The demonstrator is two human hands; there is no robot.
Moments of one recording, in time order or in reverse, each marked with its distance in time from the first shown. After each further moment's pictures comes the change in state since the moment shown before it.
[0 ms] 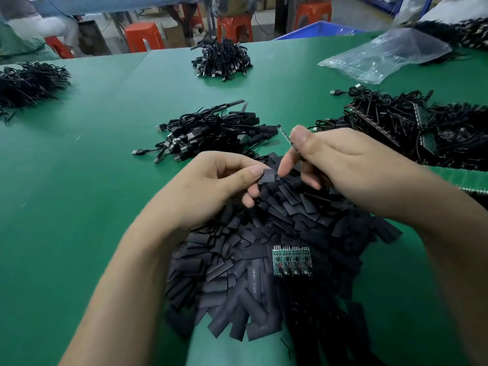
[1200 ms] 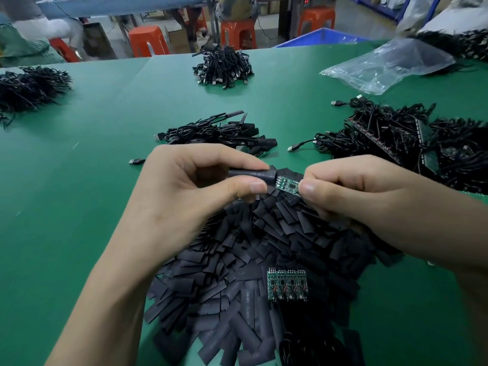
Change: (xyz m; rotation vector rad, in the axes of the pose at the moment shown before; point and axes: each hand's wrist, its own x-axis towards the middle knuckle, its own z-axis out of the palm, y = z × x) left_hand -0.018 0.036 -0.001 0.060 0.231 0.350; right_hand -0.016 -0.003 -0.023 0.039 -0.177 -0.123
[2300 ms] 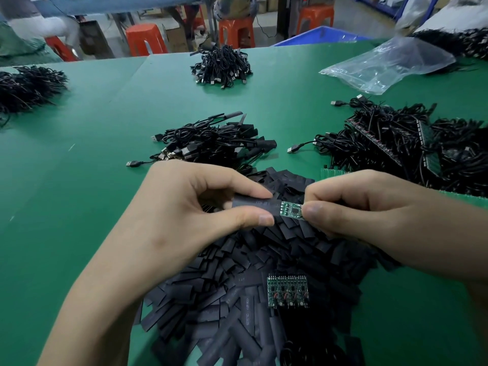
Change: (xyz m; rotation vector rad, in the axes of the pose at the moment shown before) left_hand -0.003 0.010 -0.003 0.243 -0.106 -0.097; right_hand 0.001 -0.002 -0.002 -0.031 -0.089 0.024
